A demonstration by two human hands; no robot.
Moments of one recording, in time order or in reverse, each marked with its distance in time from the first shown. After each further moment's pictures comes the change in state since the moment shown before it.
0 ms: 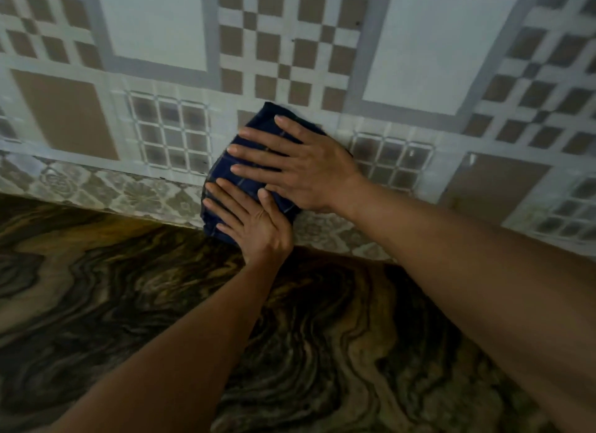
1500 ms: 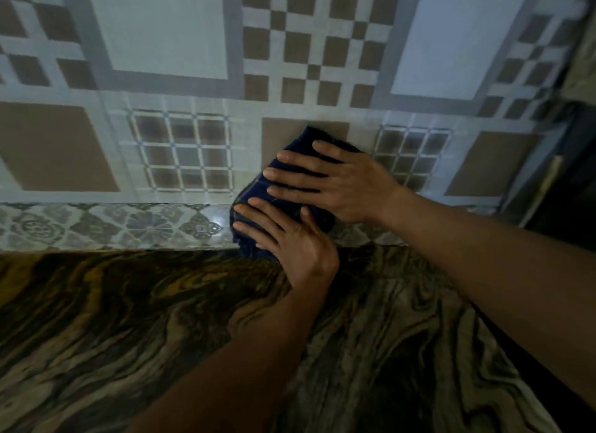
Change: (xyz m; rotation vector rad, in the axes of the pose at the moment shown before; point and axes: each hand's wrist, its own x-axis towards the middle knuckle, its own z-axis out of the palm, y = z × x) left_hand -0.408 0.257 0.363 -0.103 -0.168 0.032; right_hand -0.594 0.126 0.061 0.005 -0.005 0.049
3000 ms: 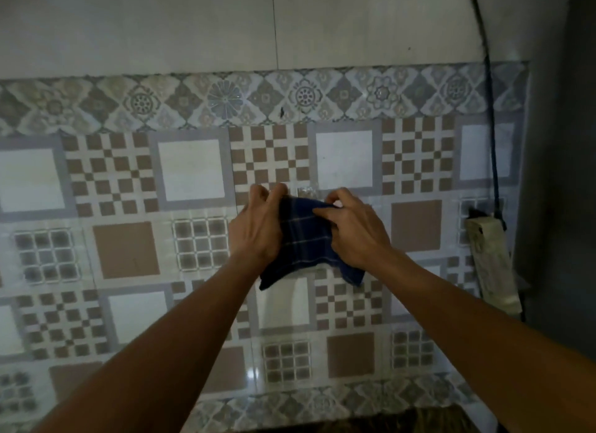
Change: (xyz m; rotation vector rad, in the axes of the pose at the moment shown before) left_hand 0.206 0.342 -0.304 0.552 -0.029 0.901; right_hand 0.155 0.218 -0.267 0.624 0.106 0.991
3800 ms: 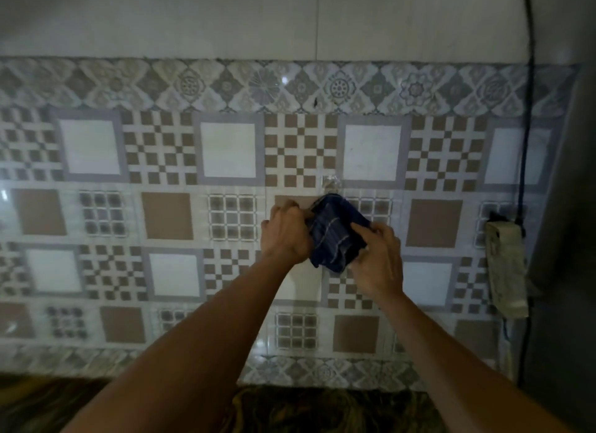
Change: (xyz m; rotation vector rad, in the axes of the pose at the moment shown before) left_hand -0.037 0.022 -0.012 -0.066 -0.247 -0.220; right_hand -0.069 -0.019 0.032 0.322 0.105 0.400
